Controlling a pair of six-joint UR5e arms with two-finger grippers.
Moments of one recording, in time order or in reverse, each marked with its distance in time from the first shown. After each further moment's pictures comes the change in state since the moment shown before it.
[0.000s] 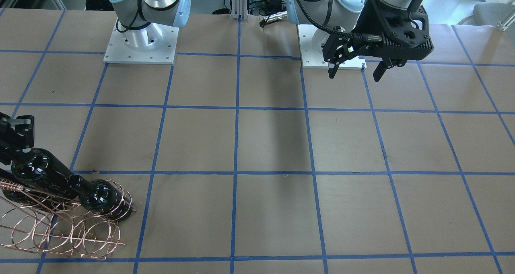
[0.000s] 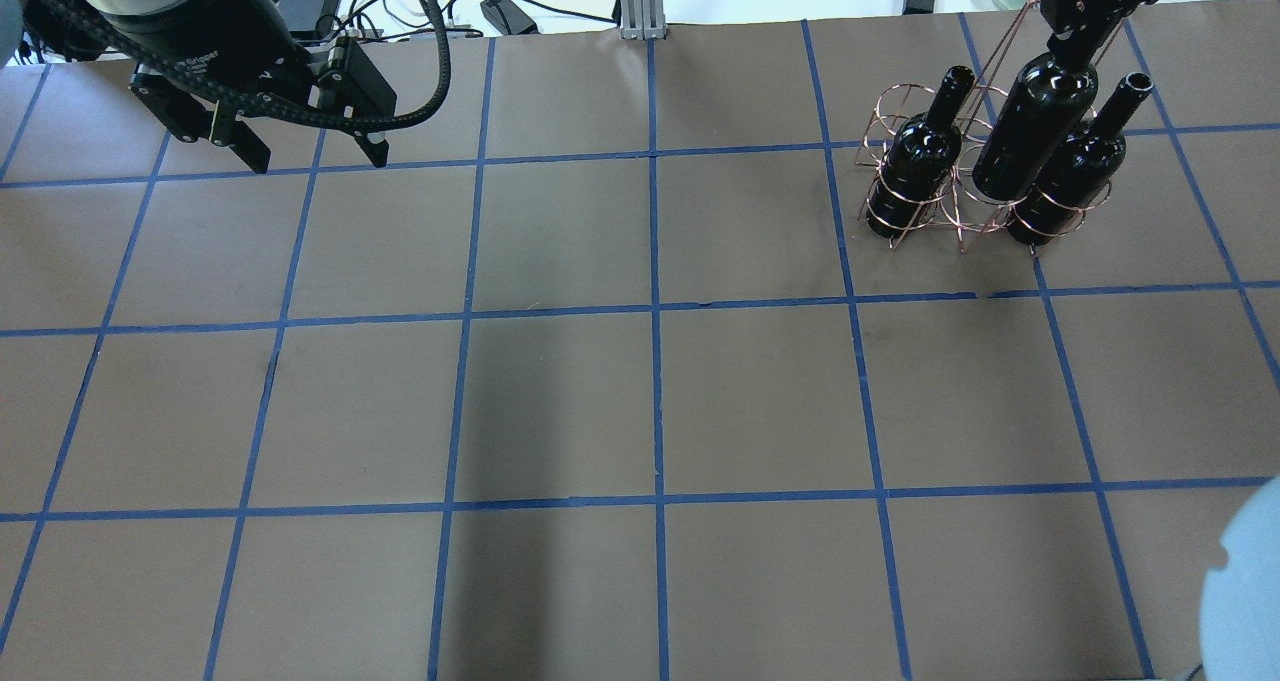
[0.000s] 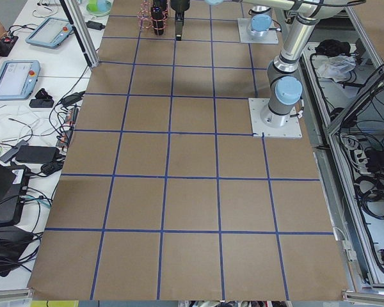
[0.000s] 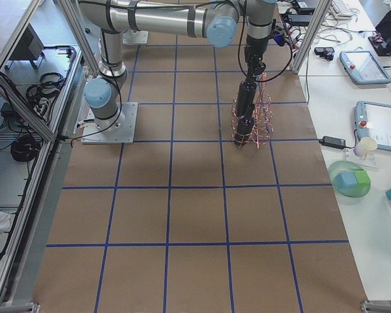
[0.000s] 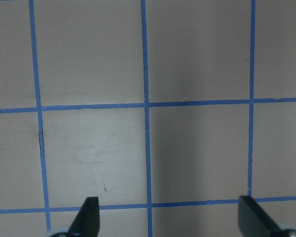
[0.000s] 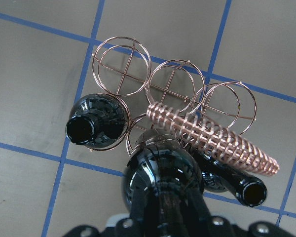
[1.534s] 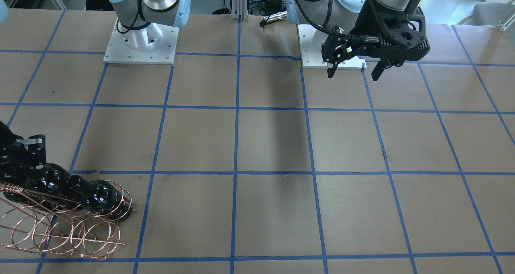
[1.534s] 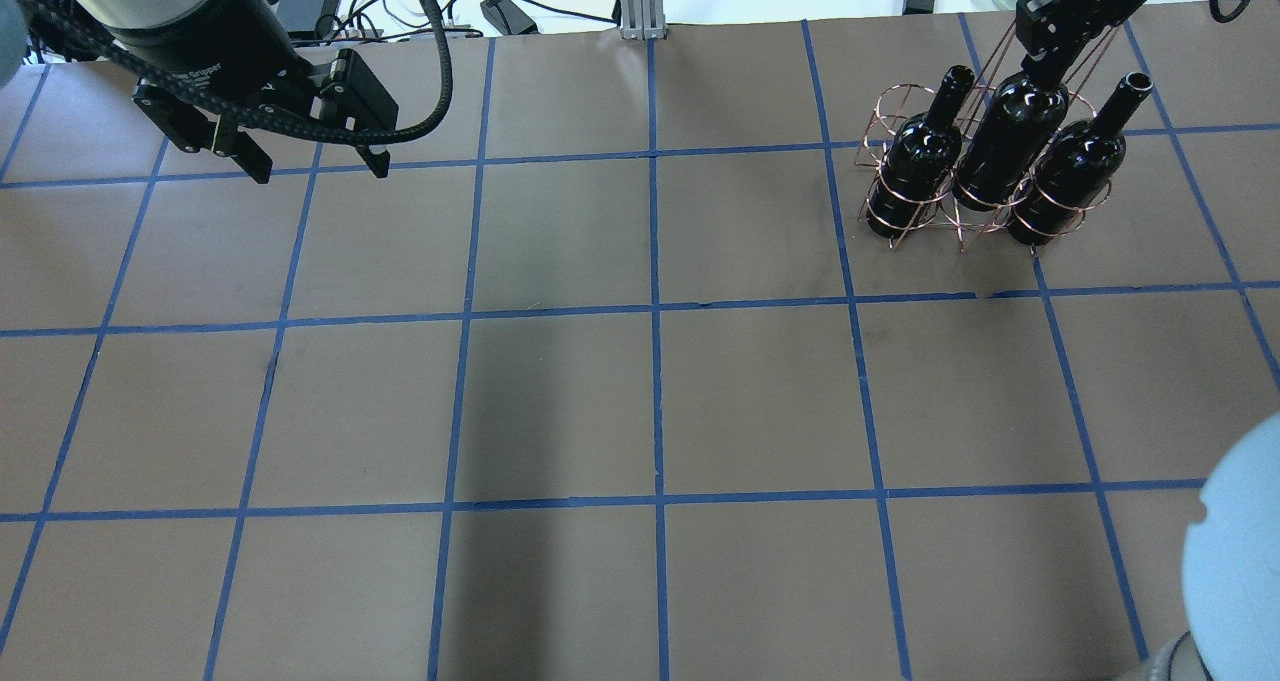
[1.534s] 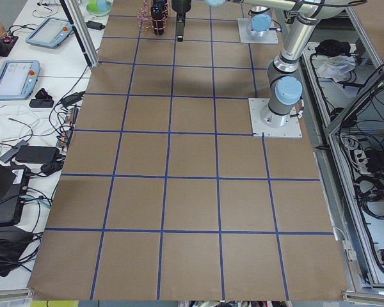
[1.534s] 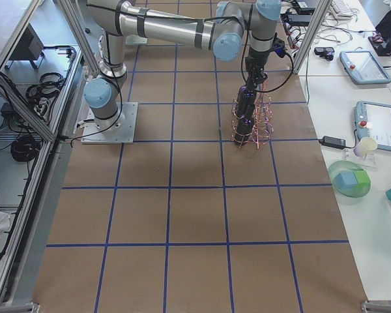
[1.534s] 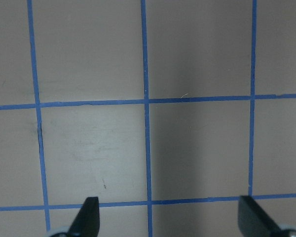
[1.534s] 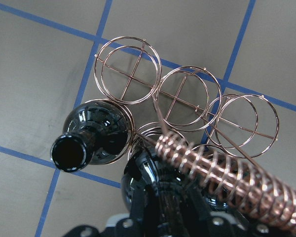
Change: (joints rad) left arm 0.000 0.006 -0.014 0.001 0.000 0.001; right arm 0.000 0.056 0.026 -0.059 0.024 -0.053
